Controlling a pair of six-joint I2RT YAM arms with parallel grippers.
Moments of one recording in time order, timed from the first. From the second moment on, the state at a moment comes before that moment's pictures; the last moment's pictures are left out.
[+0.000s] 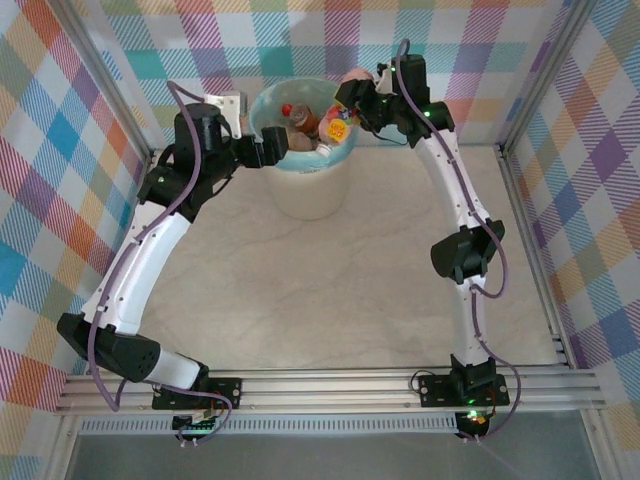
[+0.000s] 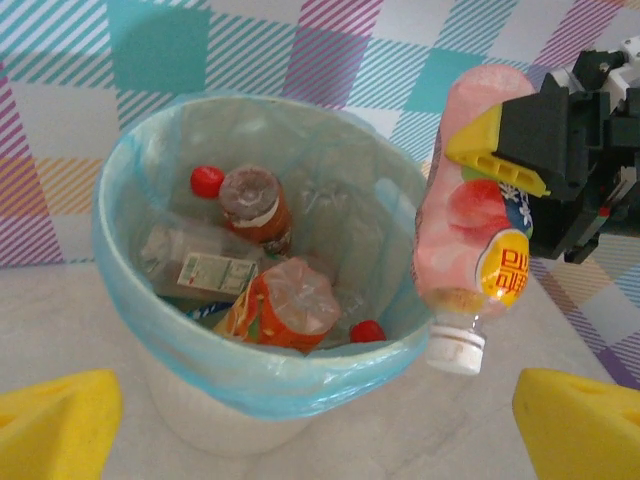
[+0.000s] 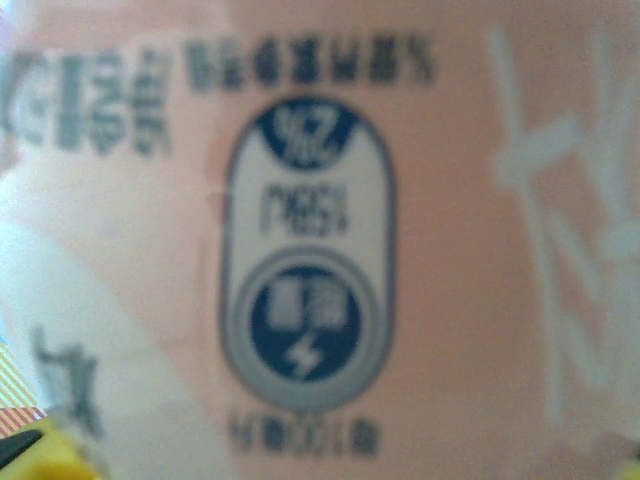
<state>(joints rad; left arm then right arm) -0.37 1.44 1.71 -0.61 0.03 -0.28 0.34 2.28 2.64 -0.76 -0.51 0.91</state>
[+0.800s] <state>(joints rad) -0.36 1.39 1.67 -0.61 0.02 -0.32 0.36 2.31 2.65 -0.68 -0.48 0.93</state>
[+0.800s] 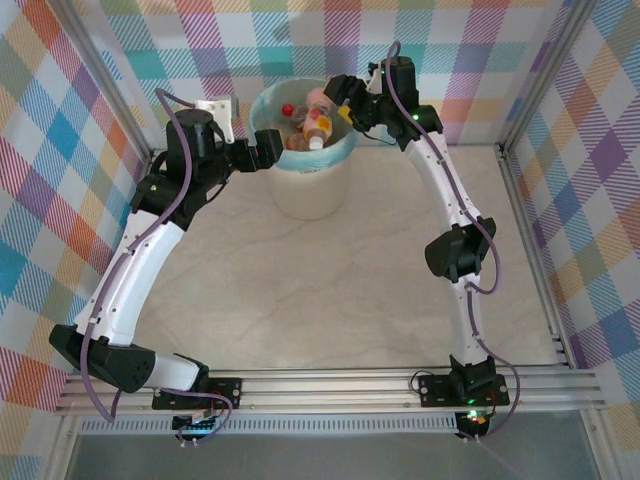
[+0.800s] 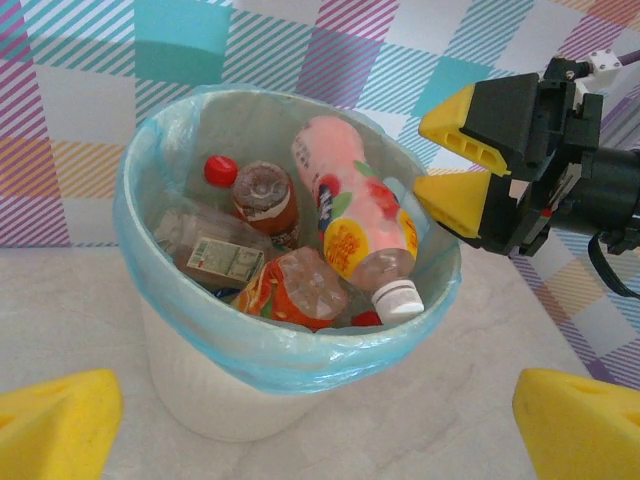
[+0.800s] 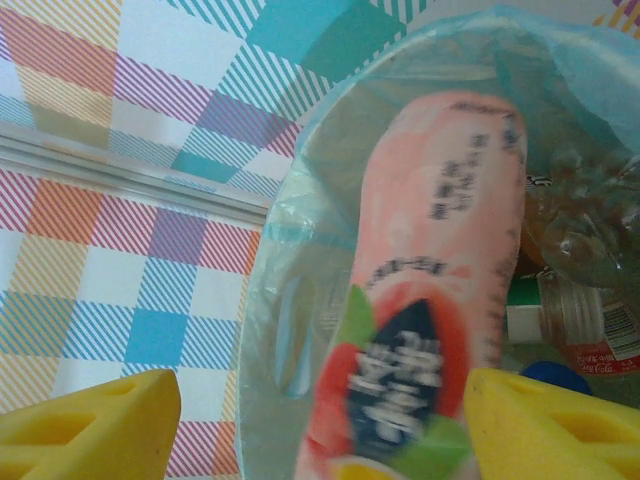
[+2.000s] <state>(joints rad) -0.22 1.23 0.91 -0.06 -0.53 -0.21 0.33 1.30 1.41 -0.46 0.13 0.17</state>
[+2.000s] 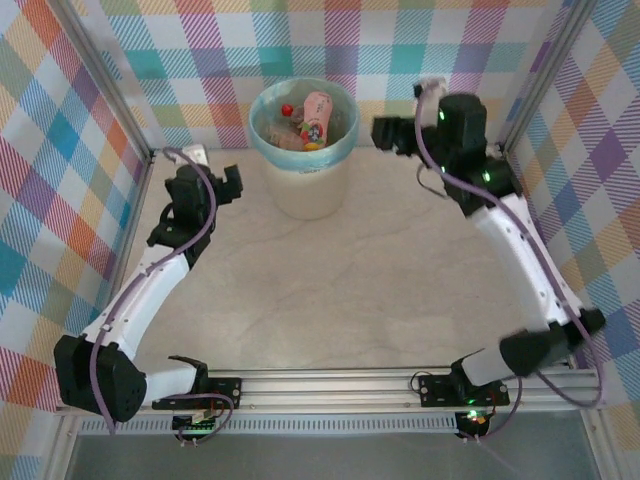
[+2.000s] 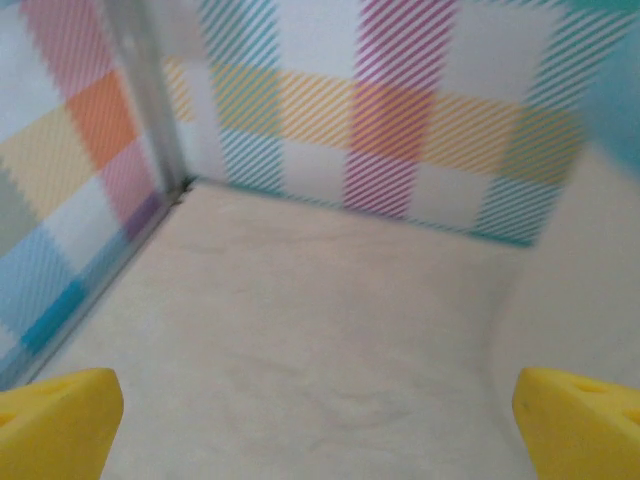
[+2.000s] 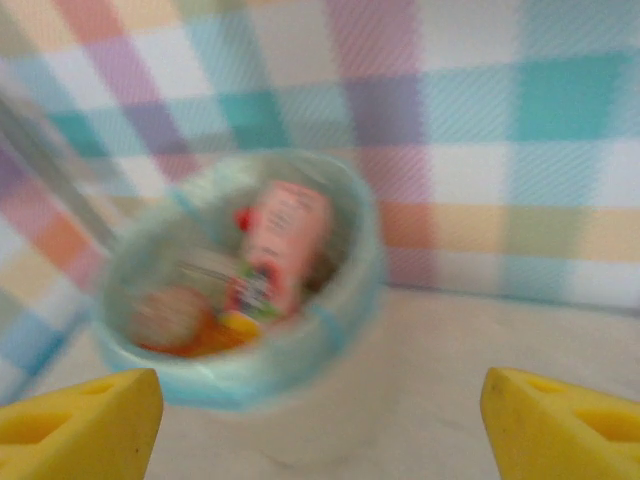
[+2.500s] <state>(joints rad) -0.17 1.37 0.53 0.35 -0.53 -0.15 0.17 1.31 0.58 0.12 0.23 0.07</state>
